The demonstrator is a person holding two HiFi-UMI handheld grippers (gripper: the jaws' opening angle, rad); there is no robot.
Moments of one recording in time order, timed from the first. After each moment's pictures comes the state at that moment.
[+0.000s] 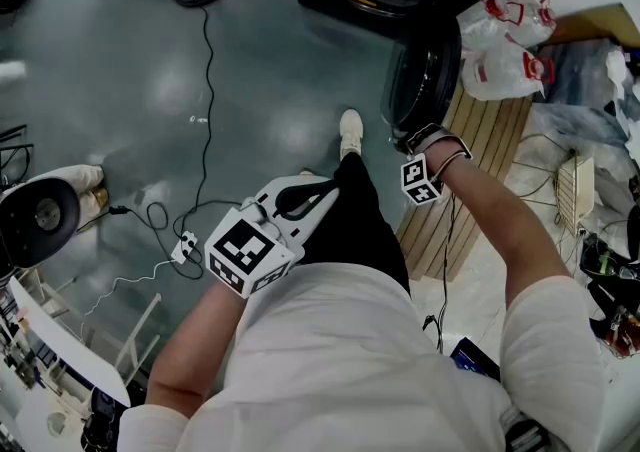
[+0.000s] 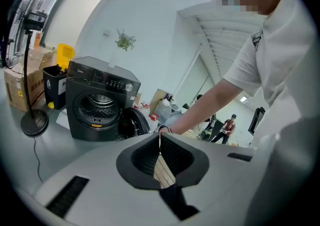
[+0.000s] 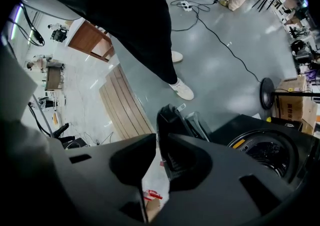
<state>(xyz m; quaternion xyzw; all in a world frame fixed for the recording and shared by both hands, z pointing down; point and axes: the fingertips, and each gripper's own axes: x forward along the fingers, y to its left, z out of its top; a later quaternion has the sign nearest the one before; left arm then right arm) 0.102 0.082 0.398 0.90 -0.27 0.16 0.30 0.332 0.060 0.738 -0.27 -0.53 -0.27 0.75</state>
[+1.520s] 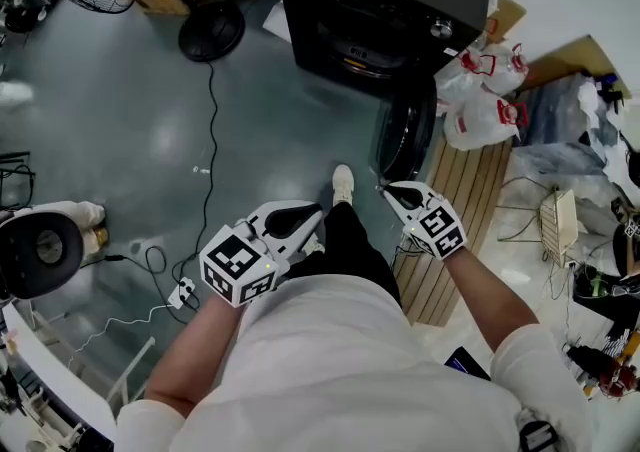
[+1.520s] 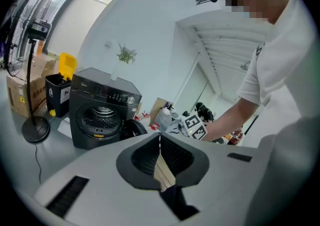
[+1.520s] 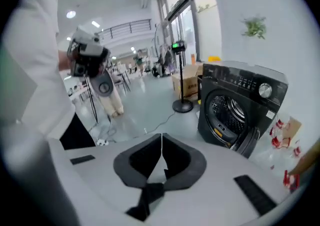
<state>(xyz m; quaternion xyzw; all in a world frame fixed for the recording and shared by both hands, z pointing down) 0.072 0.062 0.357 0.91 -0.28 0.12 0.28 0.206 0.024 0.508 0.23 -0.90 0.16 0.33</state>
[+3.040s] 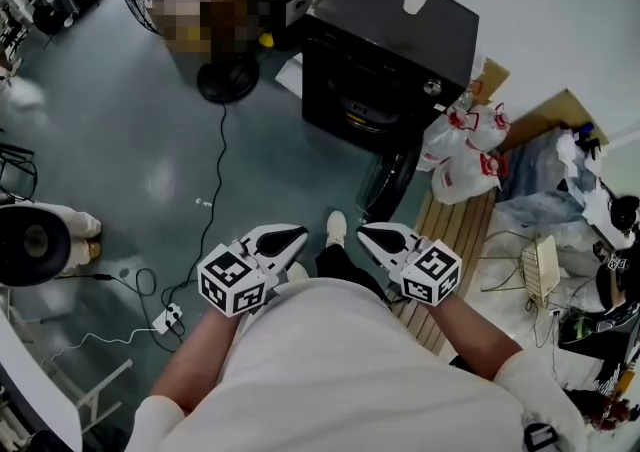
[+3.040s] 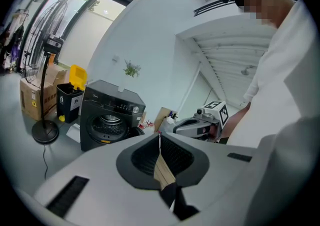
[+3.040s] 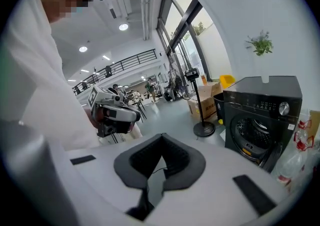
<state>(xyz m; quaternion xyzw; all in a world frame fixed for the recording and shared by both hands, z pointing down) 0.026 0.107 0.317 0.90 -0.33 0.08 0.26 0.119 0.090 0.342 0.18 -0.95 0.20 0.17</state>
